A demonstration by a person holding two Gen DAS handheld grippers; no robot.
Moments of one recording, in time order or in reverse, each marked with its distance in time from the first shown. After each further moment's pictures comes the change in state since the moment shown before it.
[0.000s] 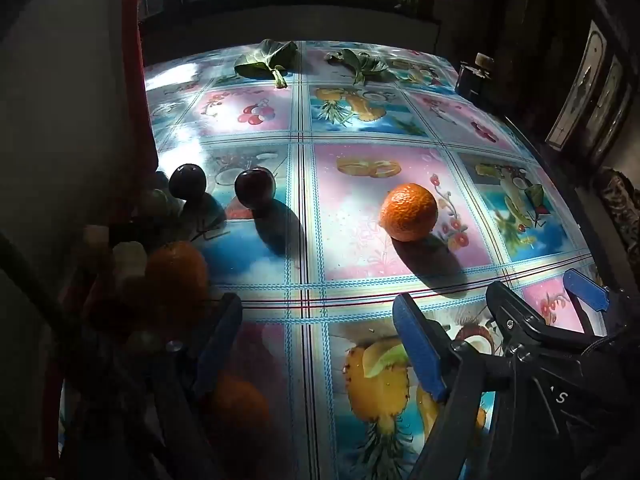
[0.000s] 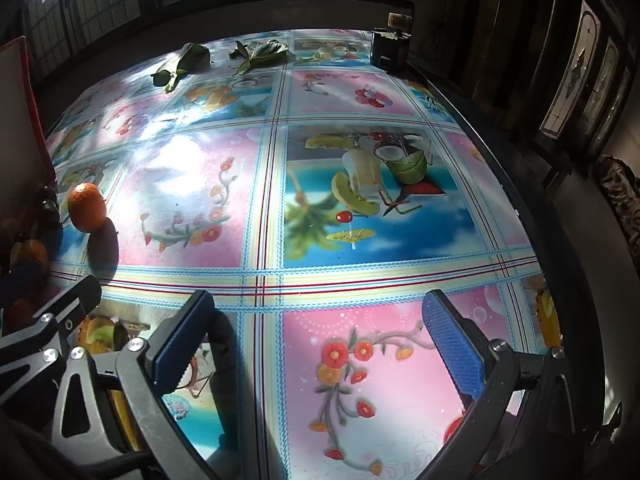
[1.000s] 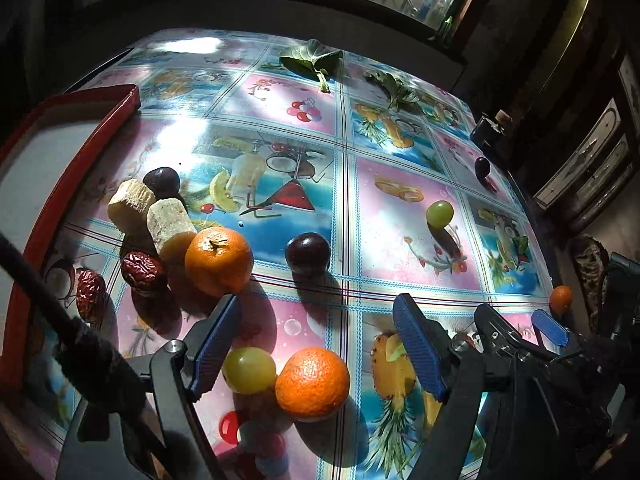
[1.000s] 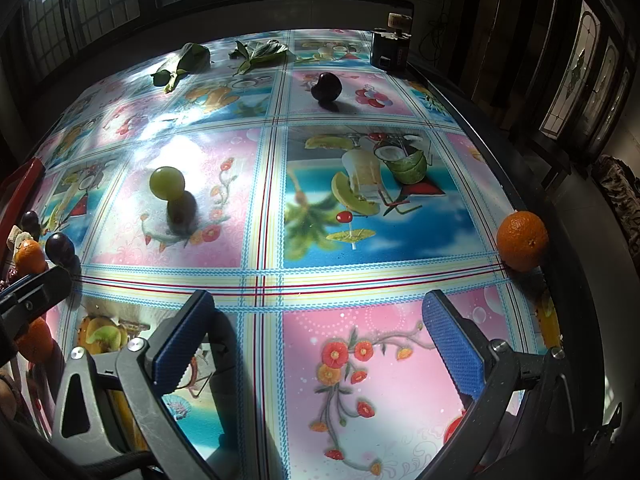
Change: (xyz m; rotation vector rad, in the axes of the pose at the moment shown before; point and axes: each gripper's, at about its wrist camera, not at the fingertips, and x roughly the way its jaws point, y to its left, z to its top) left arm -0.021 0.053 -0.007 -0.244 0.004 -0.123; right arm 0.001 -0.001 0.000 0.004 -0.001 0.006
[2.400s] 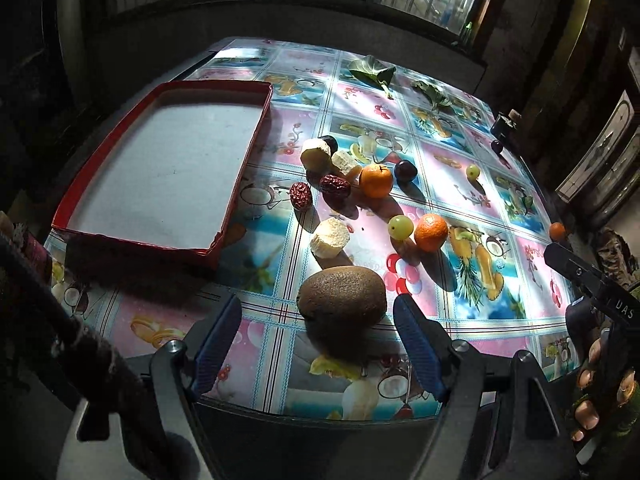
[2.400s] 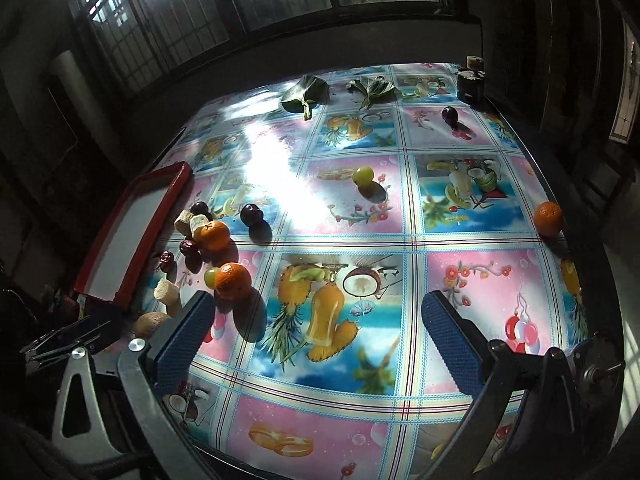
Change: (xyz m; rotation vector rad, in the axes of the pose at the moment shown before) left arm -0.129 0.076 -0.067 0.024 -0.004 0.119; right arm -0.124 0.035 -0.028 -0.032 -0.046 0.360
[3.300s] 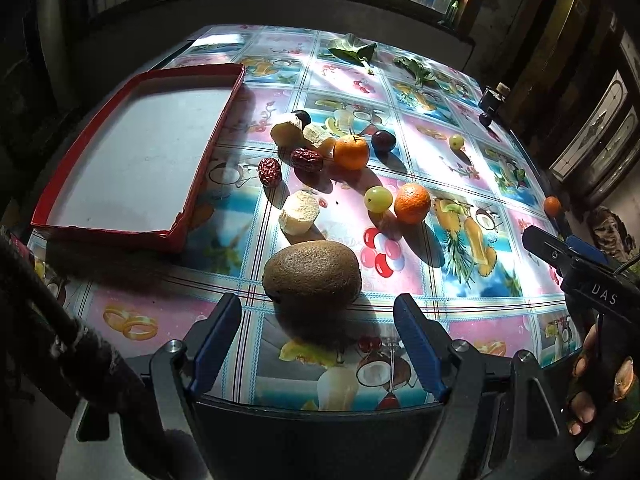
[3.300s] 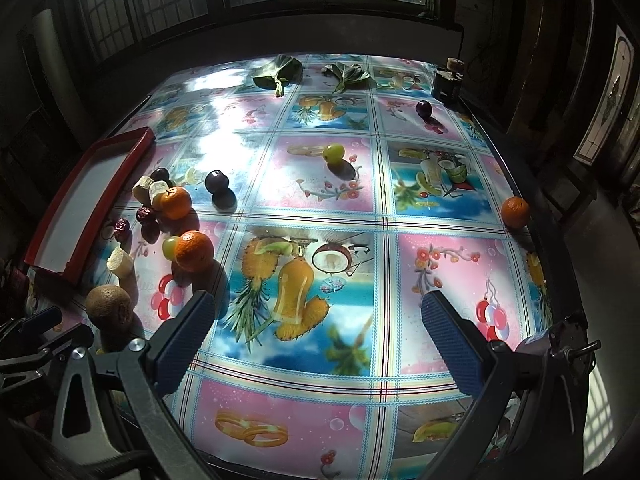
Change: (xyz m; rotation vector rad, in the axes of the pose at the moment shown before) left arm 0.015 -0.020 -0.008 0.038 0.062 -0.019; right arm 0.010 0.017 -0.010 -0.068 0.044 -0.212
